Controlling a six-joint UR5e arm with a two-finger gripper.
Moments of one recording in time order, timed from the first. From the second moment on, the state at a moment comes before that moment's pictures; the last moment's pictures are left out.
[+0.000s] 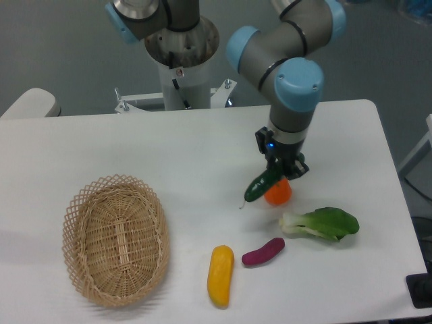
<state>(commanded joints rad) 2.57 -1.81 -1.83 -1.12 1.61 1.52</state>
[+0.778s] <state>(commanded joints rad) 2.46 -1.87 -1.92 -1.00 1.60 1.14</state>
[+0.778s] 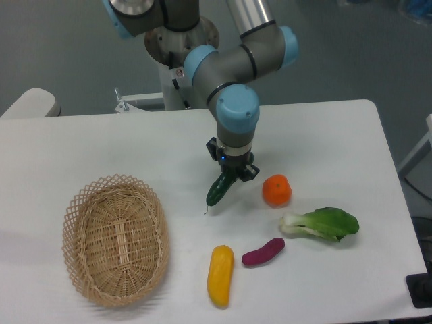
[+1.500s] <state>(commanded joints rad) 2.44 -1.91 -1.87 -0.99 1.61 1.14</state>
